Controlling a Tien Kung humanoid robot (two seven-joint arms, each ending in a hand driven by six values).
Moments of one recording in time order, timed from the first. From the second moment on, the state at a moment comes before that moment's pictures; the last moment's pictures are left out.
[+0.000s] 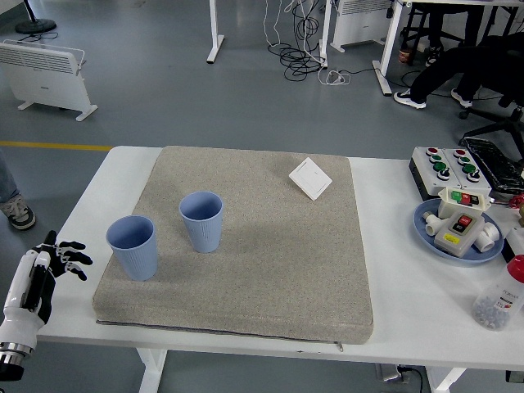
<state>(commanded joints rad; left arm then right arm) 0.03 0.25 -1.42 -1.29 1.12 0.01 -0.44 0.15 -0.14 1.12 0.18 -1.03 0.09 -0.20</state>
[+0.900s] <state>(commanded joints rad) -0.05 0.21 -1.35 -1.20 1.23 -0.05 -0.35 0.15 -0.14 1.12 0.18 -1.04 0.09 -0.20</state>
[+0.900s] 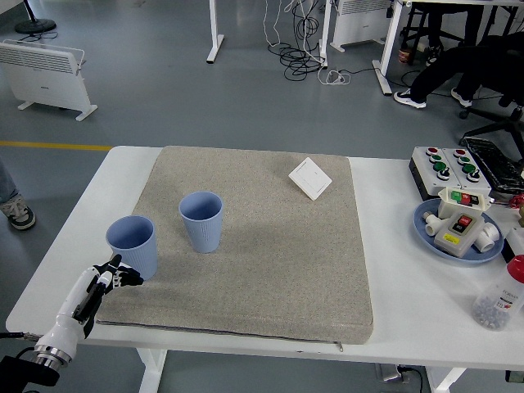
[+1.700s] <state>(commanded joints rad) -0.13 0.22 -1.34 -1.12 1.30 -0.05 -0.34 0.15 -0.14 1.12 0.18 -1.04 0.09 -0.20</state>
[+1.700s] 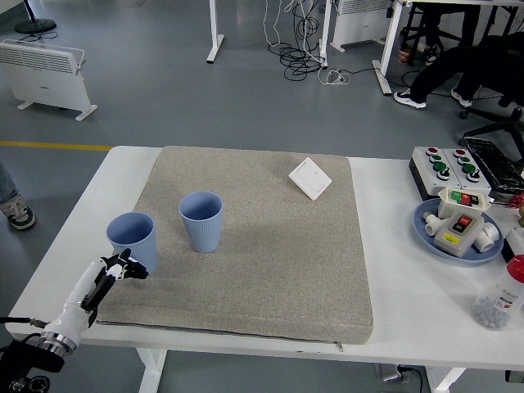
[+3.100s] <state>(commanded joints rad) -0.38 0.23 -1.26 -0.87 1.29 -0.05 -0.36 0.15 -0.14 1.11 0.18 -1.05 0.09 -0.20</state>
